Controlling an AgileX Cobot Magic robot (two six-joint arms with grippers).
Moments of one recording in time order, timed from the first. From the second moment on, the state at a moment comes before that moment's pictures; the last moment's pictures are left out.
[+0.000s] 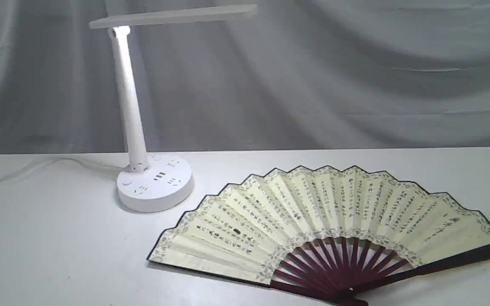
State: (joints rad) left arm -0.05 0.00 -0.82 -0.04 1.01 0.03; right arm -0.16 0.03 -0.88 -0.10 1.16 -0.11
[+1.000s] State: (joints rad) left arm -0.05 0.01 -0.32 -0.09 0.49 0.01; right arm -0.16 0.00 -0.38 -0.04 0.60 -0.07
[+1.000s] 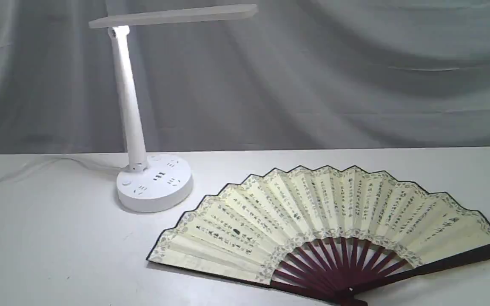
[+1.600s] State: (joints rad) left arm -0.05 0.00 -0.09 -0.07 0.10 0.01; right arm -0.16 0.00 -0.07 0.00 0.23 -0.06
